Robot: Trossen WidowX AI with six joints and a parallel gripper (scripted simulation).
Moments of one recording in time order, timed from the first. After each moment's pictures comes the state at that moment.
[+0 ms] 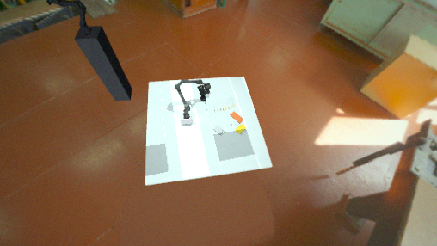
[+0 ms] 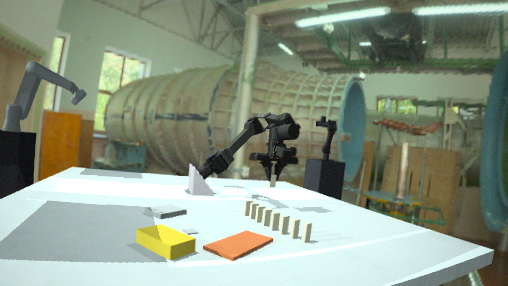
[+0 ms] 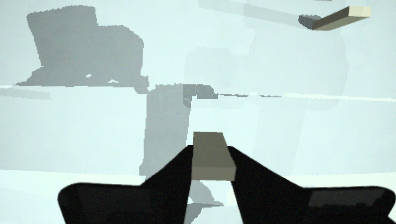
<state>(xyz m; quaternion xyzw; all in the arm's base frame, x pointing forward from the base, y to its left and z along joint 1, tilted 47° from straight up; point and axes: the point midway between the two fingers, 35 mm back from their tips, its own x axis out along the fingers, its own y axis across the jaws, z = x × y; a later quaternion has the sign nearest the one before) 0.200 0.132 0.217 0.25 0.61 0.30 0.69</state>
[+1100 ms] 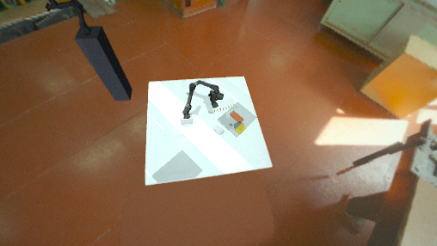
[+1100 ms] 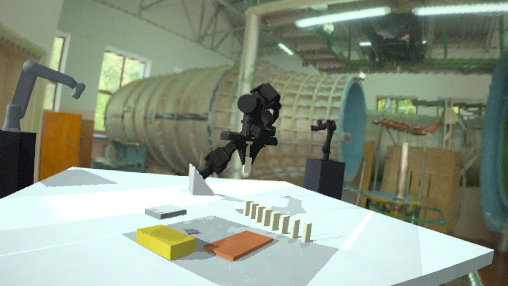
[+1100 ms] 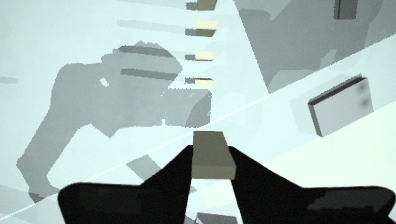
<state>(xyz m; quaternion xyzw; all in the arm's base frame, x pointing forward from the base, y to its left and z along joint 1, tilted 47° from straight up) 0.307 -0.009 0.154 0.21 0.62 0.34 0.67</state>
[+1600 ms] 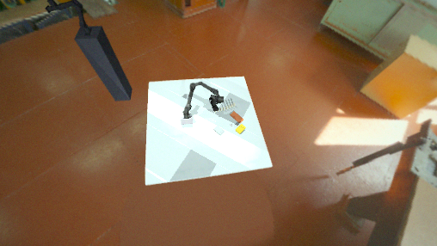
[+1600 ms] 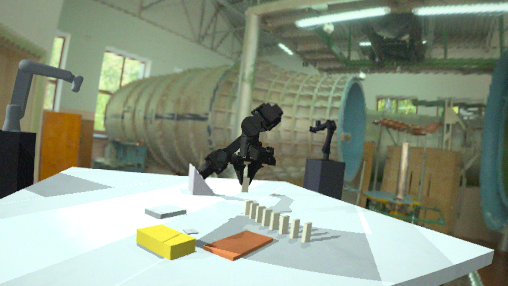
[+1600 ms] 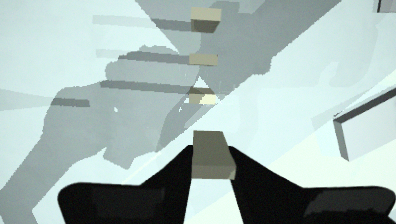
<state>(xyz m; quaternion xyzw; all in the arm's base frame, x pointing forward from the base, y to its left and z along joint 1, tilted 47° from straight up) 0.316 0.036 0.107 0.21 0.62 0.34 0.67</state>
